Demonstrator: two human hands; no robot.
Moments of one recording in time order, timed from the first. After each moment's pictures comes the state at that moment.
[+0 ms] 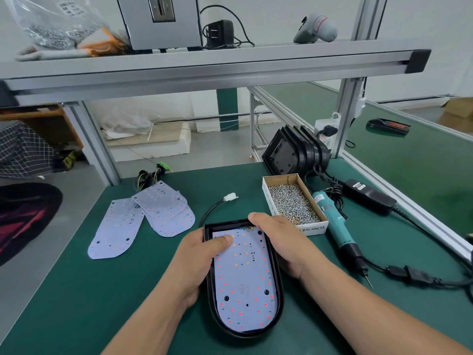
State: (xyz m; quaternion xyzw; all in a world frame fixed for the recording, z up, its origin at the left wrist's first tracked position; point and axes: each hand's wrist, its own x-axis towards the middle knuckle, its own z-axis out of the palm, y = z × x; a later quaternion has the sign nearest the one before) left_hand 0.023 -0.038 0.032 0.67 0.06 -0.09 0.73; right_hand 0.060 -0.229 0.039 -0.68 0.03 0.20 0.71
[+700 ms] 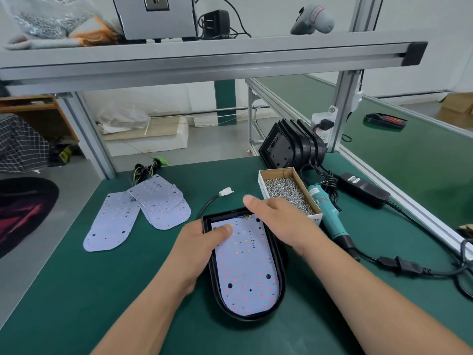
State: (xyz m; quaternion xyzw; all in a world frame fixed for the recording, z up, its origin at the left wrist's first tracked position) left_hand 0.027 -0.040 0.028 0.72 0.03 -0.08 0.68; right_hand 0.067 -0.245 0.059 -0.83 -0.07 0.10 0.54
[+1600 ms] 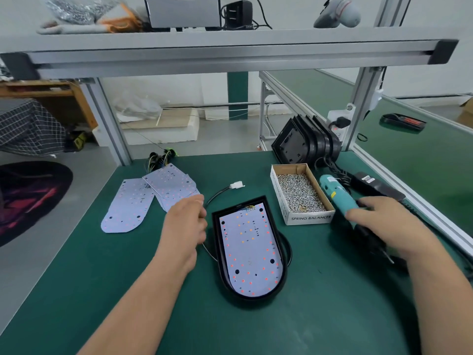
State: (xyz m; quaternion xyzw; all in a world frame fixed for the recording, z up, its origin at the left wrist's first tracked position) left_hand 0.035 -0.020 0.037 0.61 0.20 0.06 0.76; right_hand 0.061 -0.391 0.055 -0.92 0.09 0.02 0.38
